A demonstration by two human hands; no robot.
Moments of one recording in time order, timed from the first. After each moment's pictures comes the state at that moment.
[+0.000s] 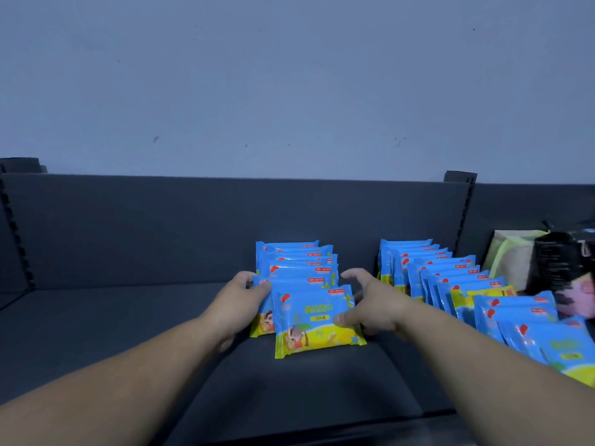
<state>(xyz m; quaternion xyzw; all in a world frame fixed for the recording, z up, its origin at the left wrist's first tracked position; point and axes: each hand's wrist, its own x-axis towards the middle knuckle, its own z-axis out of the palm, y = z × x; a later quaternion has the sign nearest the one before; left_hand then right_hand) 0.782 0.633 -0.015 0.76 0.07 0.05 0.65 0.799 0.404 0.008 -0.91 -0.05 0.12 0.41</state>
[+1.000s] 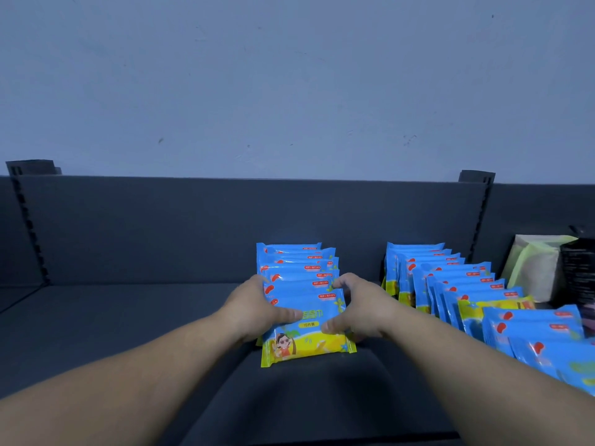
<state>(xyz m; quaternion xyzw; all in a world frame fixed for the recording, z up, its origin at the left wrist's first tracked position) 0.782 0.608 -0.005 0.86 0.06 0.02 0.50 0.821 0.410 0.002 -0.93 -0.10 0.09 0.33</state>
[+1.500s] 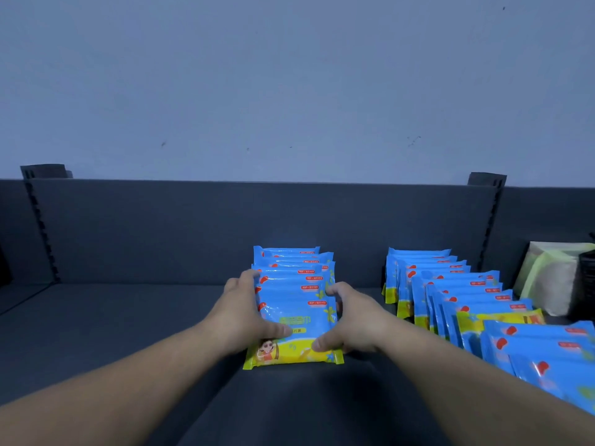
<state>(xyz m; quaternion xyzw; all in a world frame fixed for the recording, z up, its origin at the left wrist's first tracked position) 0.779 0.603 -0.006 0.93 0.06 0.08 0.36 0.824 0.402 -0.004 -0.93 -0.14 0.10 0.32</state>
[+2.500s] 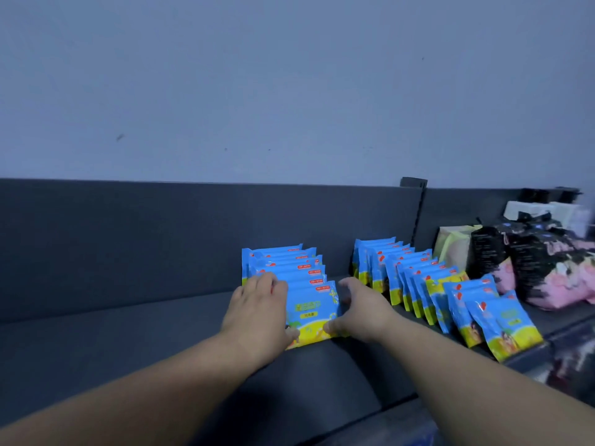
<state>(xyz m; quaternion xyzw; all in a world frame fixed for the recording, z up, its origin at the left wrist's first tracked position) 0.773 0.635 -0.011 0.96 -0.20 0.19 0.08 0.771 0.447 -0.001 -0.96 0.06 -0.04 0.26</state>
